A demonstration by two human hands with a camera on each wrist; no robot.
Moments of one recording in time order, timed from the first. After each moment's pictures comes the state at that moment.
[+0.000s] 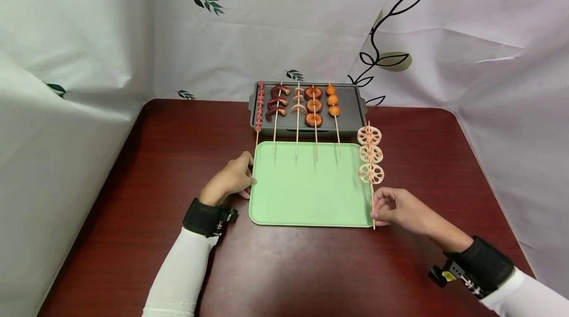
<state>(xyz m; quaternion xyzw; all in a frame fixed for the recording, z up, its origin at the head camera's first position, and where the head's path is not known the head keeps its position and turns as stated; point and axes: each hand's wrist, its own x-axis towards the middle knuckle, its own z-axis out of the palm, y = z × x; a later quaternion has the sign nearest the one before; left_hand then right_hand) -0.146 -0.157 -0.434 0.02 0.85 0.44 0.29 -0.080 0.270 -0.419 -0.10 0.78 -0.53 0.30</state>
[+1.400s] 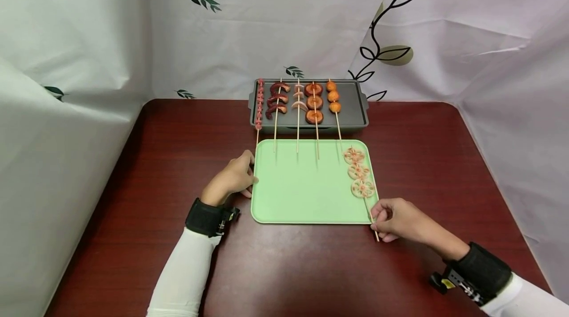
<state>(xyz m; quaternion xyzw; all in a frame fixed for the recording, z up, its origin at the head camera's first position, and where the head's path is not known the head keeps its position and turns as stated) -0.148 -0.157 -0.437 0.02 0.84 0.45 0.29 -0.059 0.261 -0.437 -0.04 0.81 -0.48 0.33</state>
